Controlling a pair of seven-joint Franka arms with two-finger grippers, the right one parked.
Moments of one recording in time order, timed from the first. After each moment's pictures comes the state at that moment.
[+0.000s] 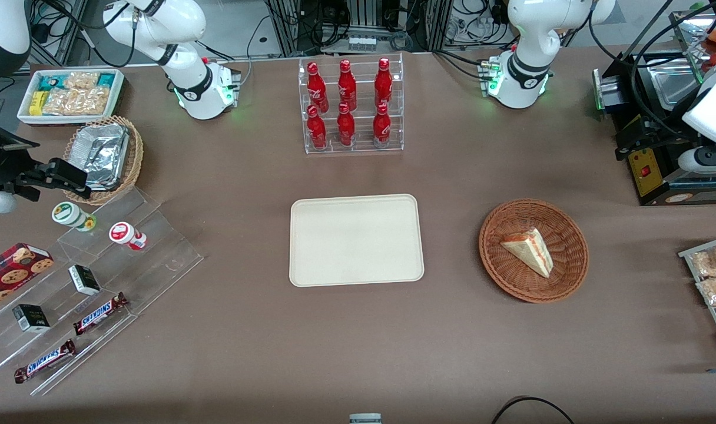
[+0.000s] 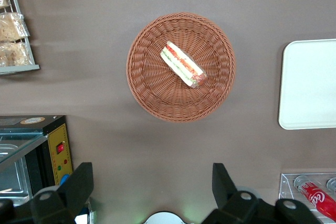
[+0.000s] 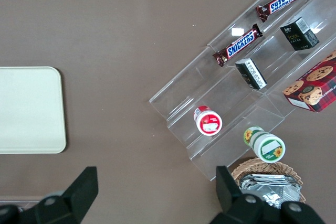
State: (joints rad) arm -0.01 -0.03 -0.04 -1.56 0.02 1.46 -0.04
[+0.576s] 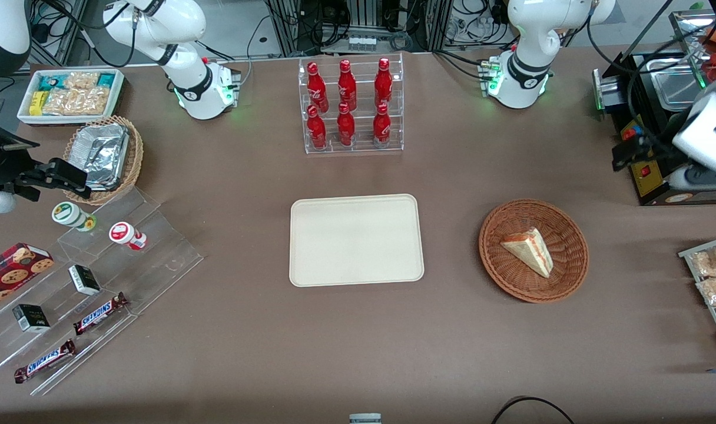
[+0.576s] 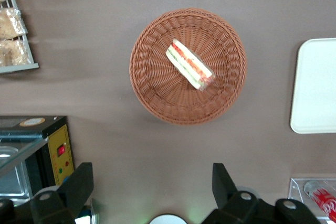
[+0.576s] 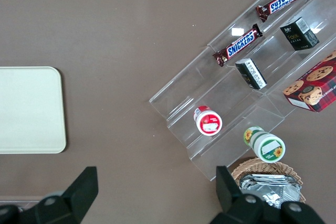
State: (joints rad) arm -0.01 0.04 -0.04 -1.58 0.04 1.52 -0.04
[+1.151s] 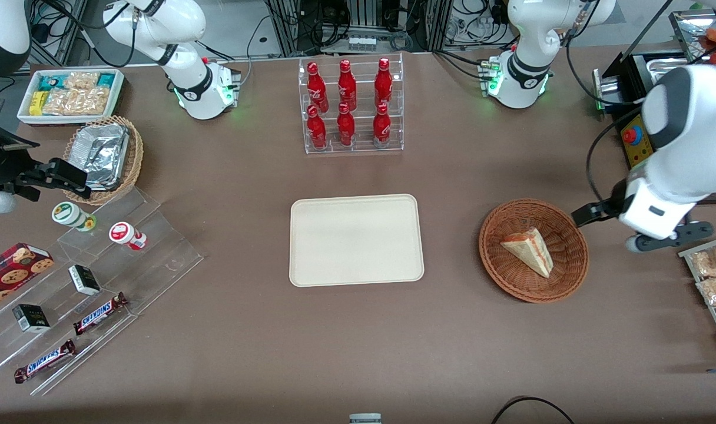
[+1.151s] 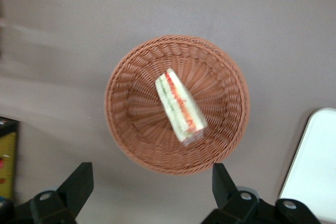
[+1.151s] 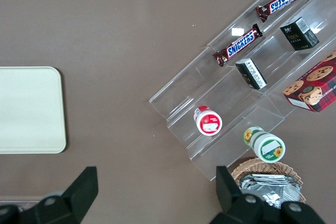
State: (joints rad) arm -0.05 0.13 -0.05 -1.78 0.04 1.85 -0.41
